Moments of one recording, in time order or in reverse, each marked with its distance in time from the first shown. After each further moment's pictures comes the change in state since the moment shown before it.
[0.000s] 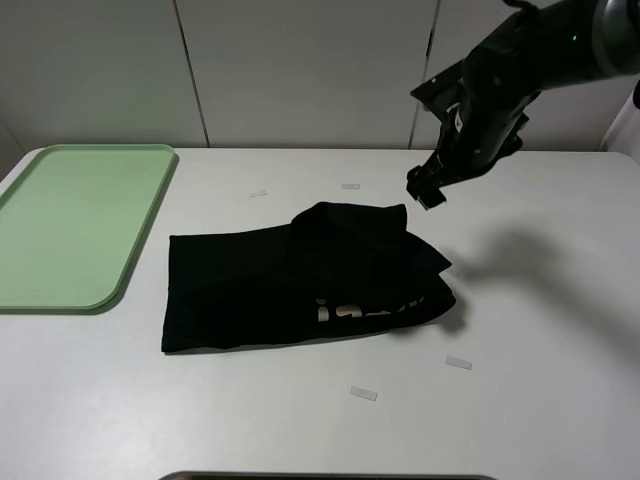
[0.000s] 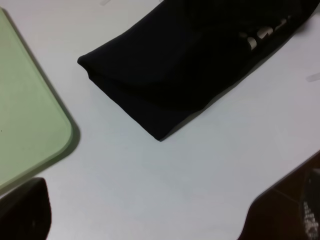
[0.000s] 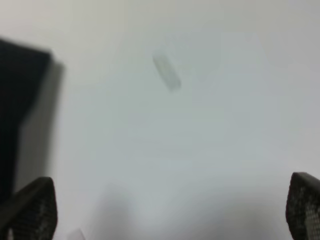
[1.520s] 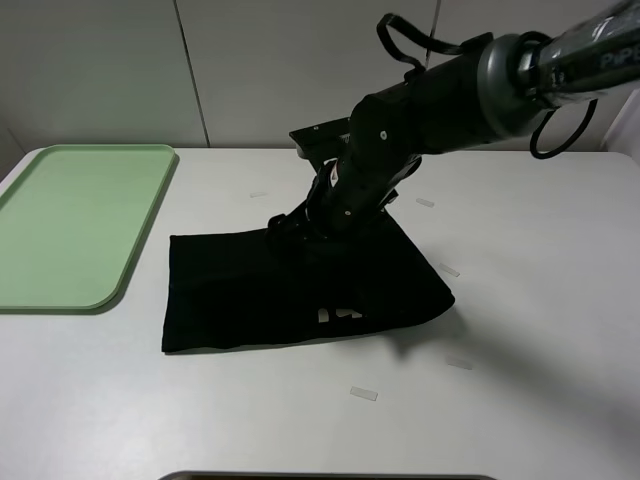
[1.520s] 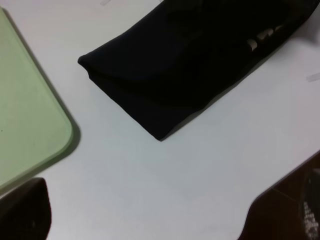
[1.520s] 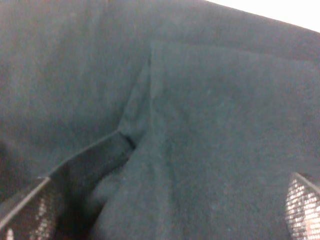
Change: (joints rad) left arm 0.000 0.000 0.000 0.001 0.001 0.000; right arm 0.316 0.053 0.042 0.469 -0.205 -0.022
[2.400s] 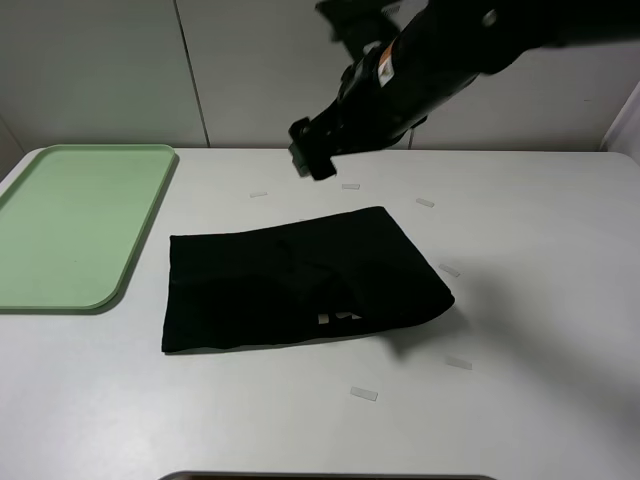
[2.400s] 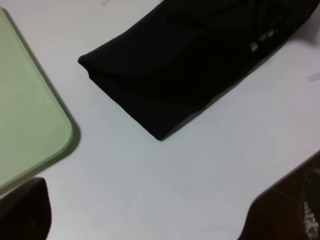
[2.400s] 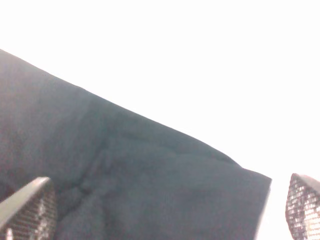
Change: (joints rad) left arm 0.000 0.000 0.000 0.000 0.000 0.000; right arm -0.019 -0.283 0.000 -0.202 0.034 0.000
